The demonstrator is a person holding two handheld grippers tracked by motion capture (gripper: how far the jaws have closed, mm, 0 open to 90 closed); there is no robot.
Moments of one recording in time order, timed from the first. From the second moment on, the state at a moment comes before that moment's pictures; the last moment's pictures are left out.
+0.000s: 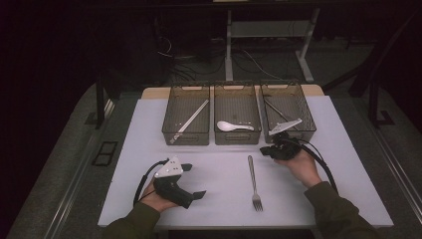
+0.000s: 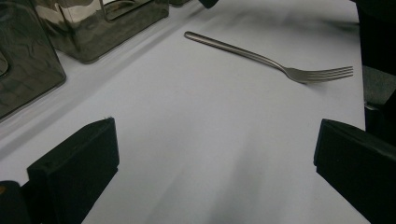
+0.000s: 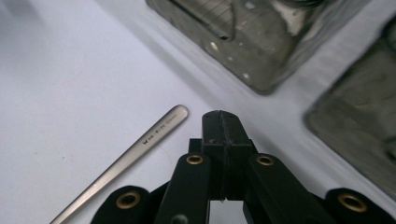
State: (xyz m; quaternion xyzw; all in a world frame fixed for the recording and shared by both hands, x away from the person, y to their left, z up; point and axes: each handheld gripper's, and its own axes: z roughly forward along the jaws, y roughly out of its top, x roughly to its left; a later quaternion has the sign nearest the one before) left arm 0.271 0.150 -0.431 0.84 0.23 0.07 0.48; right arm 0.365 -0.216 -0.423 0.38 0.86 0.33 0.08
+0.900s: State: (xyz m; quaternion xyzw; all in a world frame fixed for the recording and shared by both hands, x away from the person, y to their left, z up) left arm 0.270 0.150 -0.431 0.84 0.23 0.07 0.48; right arm 0.370 -0.170 -0.442 0.35 0.88 0.33 0.05
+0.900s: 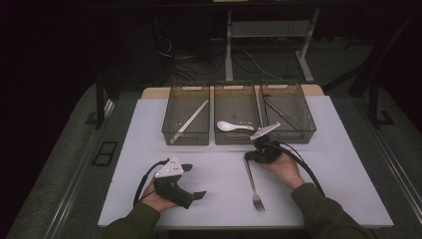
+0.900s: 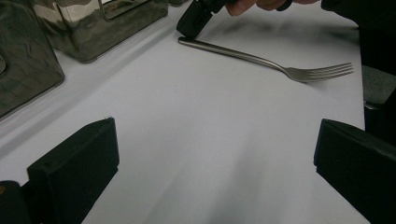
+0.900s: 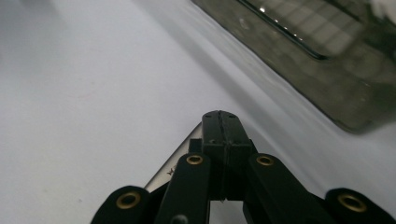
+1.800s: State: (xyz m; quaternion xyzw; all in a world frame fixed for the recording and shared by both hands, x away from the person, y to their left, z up) left arm 0.270 0.150 -0.431 0.84 0.23 0.07 0.48; right arm 0.343 -0.133 -0.421 0.29 0.90 0.34 0.02
